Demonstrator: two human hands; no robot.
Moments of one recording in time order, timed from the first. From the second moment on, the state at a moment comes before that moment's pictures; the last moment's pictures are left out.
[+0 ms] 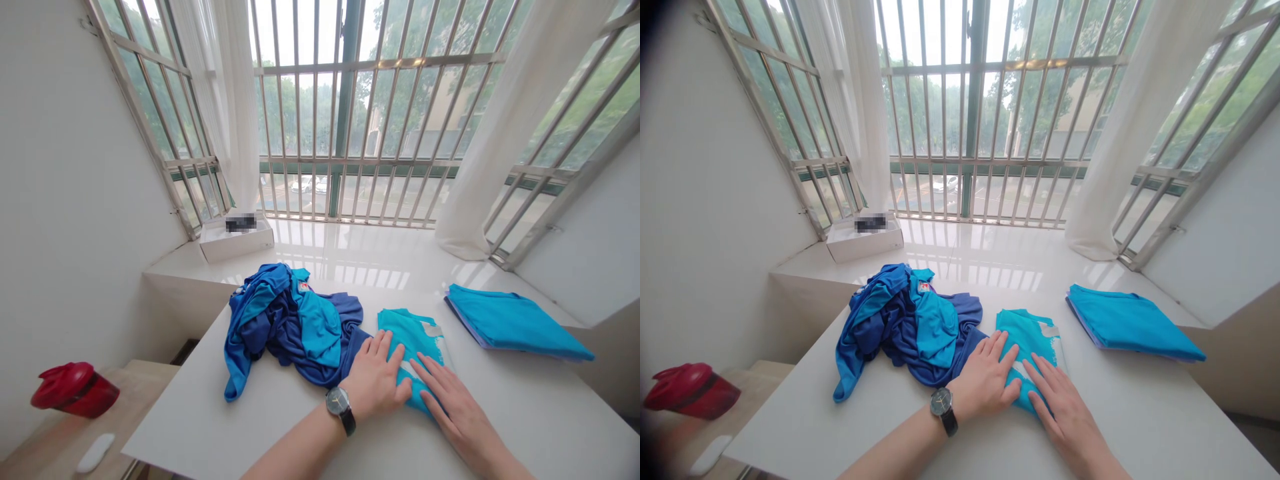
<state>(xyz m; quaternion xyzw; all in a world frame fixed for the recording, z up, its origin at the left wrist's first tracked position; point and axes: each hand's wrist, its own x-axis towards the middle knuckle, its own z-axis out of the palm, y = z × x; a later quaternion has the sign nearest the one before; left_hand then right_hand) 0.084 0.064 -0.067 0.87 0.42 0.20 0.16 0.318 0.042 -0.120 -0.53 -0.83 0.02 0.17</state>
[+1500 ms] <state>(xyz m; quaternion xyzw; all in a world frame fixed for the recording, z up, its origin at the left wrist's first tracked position) 0.078 0.079 -0.072 0.83 0.47 0.23 0.20 0.272 0.078 -0.098 -0.58 -0.78 0.10 0.23</state>
